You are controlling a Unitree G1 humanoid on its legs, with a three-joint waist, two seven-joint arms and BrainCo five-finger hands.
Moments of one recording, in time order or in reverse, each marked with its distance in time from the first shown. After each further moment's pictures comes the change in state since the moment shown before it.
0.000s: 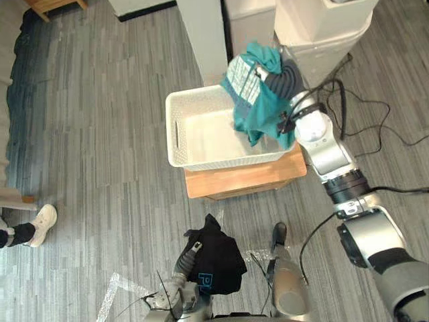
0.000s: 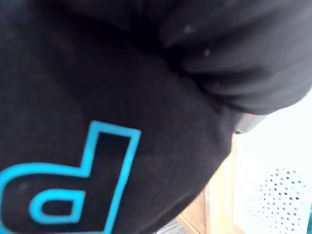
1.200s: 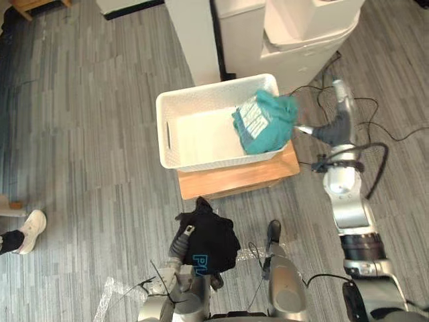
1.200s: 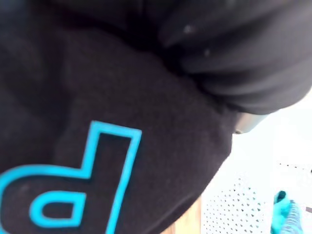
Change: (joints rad) left arm -0.042 0.000 0.169 -0.034 0.037 -0.006 0.051; right arm 0.433 0.030 -0.349 -0.458 -0.372 0.063 -0.193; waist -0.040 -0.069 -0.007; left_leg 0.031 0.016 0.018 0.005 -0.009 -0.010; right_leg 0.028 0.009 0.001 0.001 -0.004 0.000
